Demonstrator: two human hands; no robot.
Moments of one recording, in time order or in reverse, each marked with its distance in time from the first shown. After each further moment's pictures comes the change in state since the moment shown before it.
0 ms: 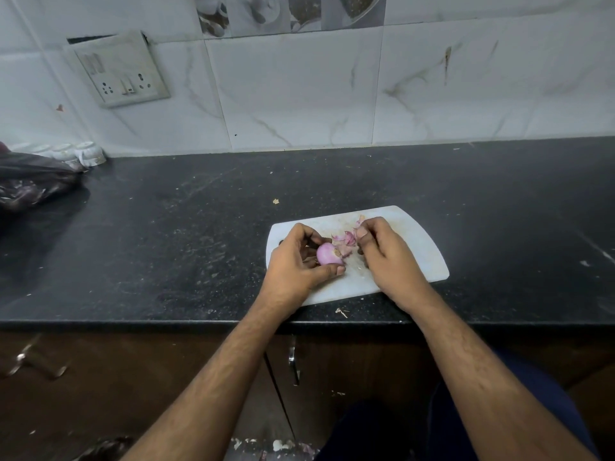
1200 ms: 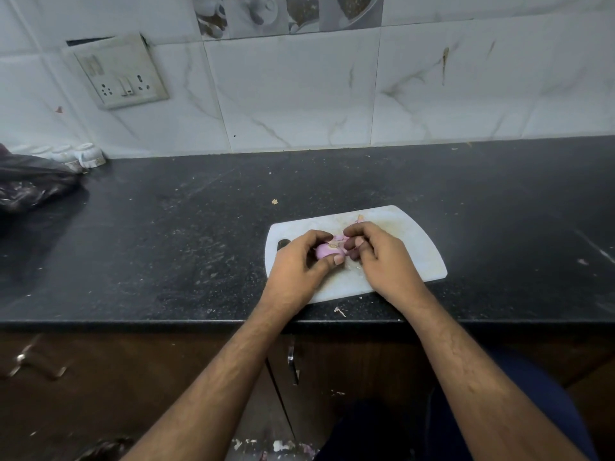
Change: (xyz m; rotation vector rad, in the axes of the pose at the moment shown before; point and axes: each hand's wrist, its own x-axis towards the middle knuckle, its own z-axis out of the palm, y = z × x) left_hand -0.002 0.007 0.005 0.310 -0.037 0.077; right_hand 0.001 0.004 0.004 -0.029 -0.003 0.010
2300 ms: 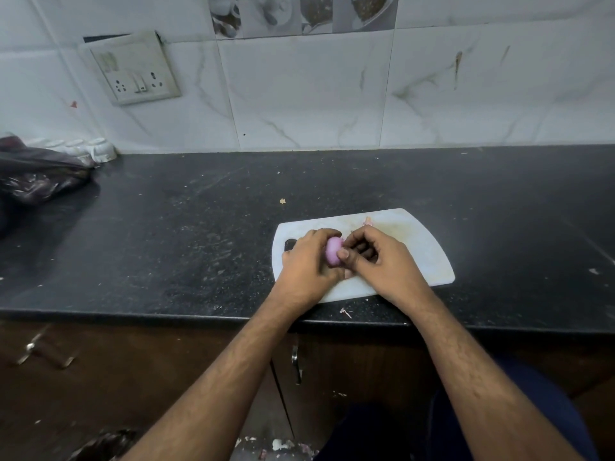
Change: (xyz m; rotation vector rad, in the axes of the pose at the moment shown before) left_hand 0.004 -0.001 0.003 0.130 -0.037 -0.007; right_hand -0.001 -0.006 0.000 0.079 -0.087 -0.018
